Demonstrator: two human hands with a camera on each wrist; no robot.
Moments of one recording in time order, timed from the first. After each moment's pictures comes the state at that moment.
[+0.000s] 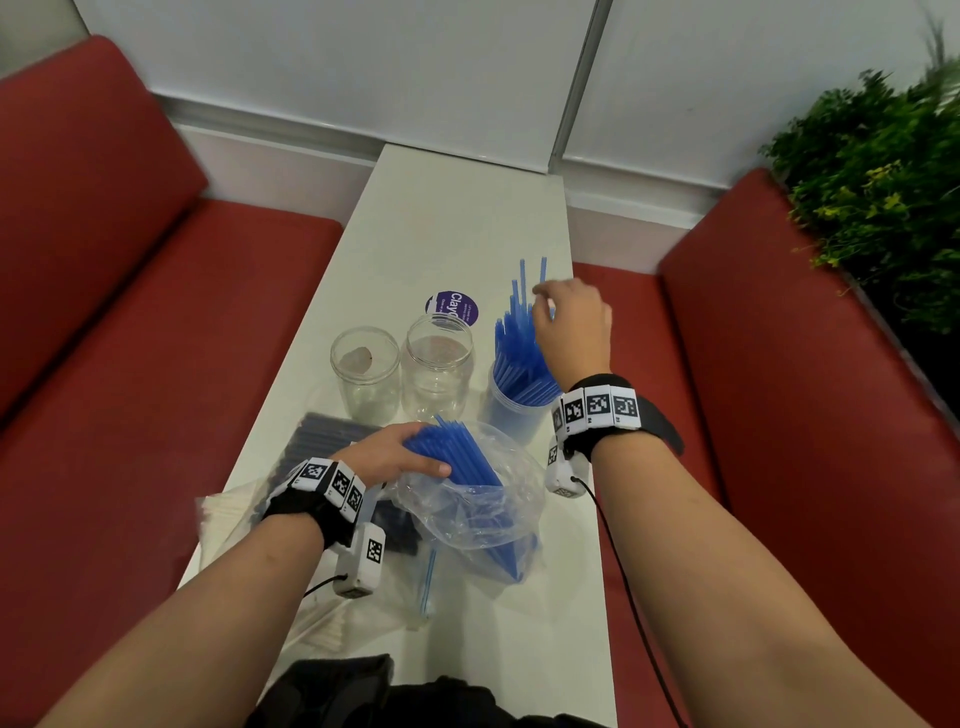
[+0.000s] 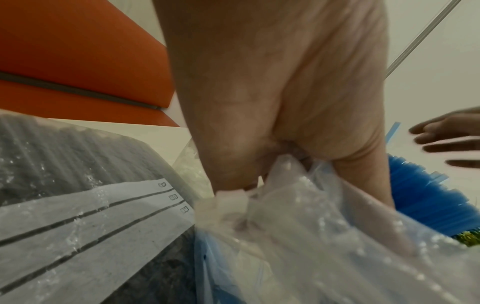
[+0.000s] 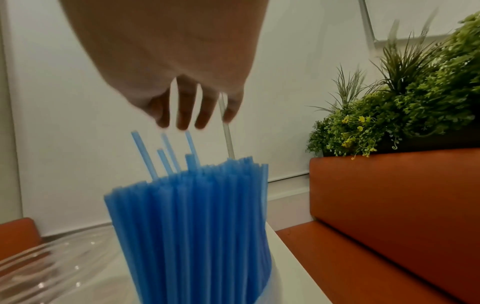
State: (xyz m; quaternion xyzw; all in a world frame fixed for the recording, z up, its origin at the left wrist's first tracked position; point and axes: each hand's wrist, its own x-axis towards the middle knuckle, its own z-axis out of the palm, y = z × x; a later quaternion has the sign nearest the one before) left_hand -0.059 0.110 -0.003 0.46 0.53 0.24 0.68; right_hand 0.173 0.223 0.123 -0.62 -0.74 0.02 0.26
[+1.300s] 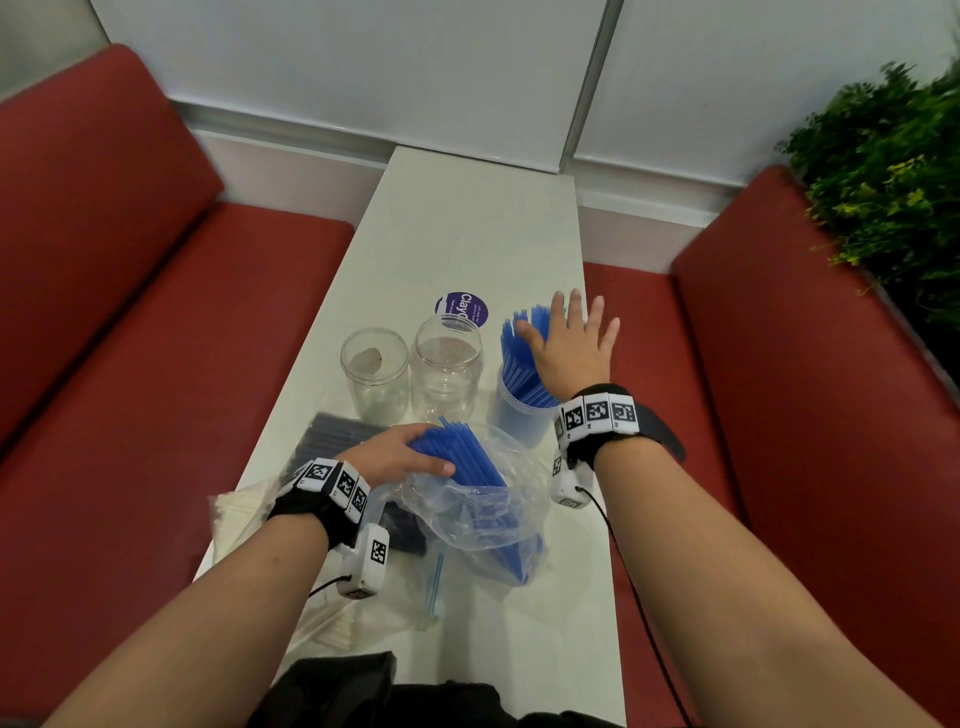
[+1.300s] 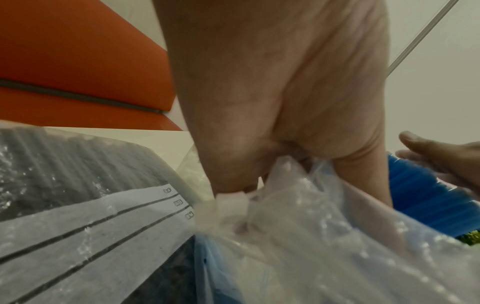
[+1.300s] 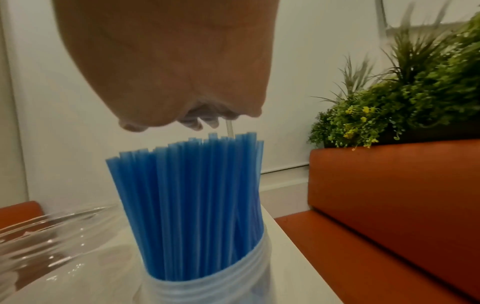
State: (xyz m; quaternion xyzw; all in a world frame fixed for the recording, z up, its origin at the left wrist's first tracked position) left_hand -0.063 0.108 0.000 0.46 0.52 0.24 0.67; right_hand 0.174 0.221 0.085 -0.69 -0.72 0.08 0.06
